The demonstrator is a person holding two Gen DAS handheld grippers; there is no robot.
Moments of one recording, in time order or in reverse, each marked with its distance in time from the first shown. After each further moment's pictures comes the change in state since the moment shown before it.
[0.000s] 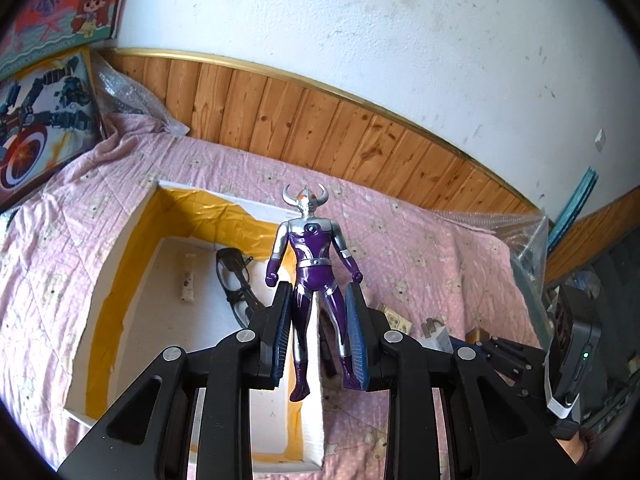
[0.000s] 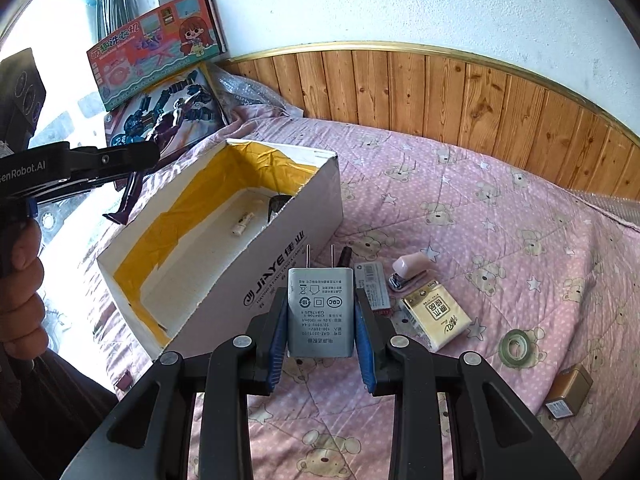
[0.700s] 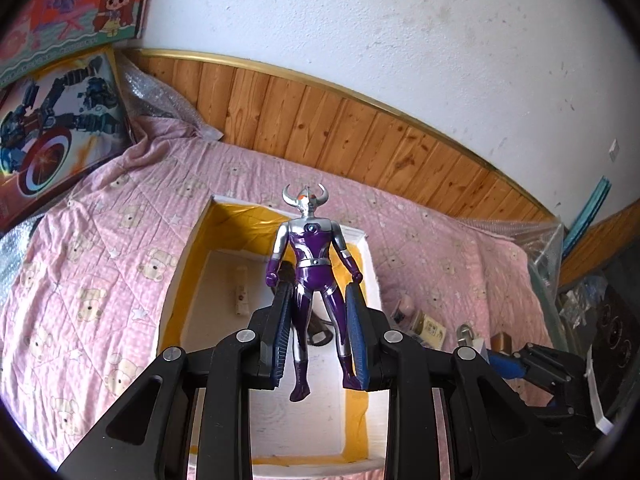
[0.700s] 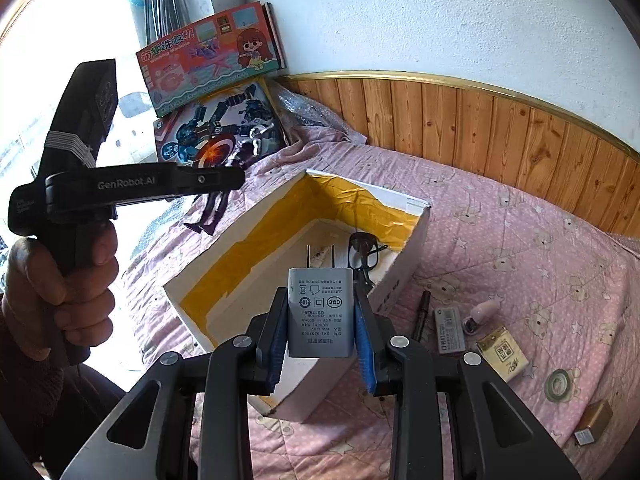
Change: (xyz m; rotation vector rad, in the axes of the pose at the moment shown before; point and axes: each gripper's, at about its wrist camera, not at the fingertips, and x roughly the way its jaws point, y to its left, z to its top) left arm -0.003 0.065 0.017 -0.020 0.035 0.065; right arm -0.004 0.081 0.034 -0.077 -0.059 0.138
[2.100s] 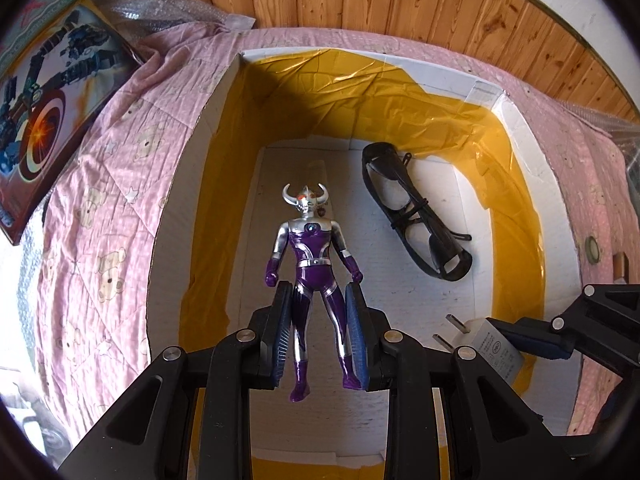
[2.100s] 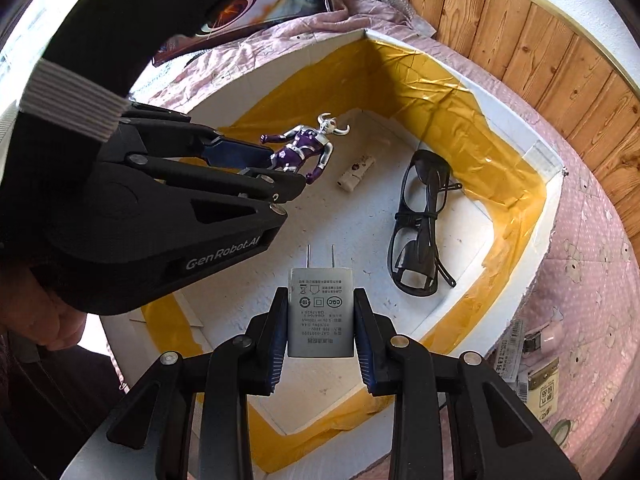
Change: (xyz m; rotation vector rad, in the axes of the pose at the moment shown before) left arm 0.137 0.036 -0.036 0.143 0.383 0.298; right arm 0.168 0.033 0.000 -0.216 0.469 0.001
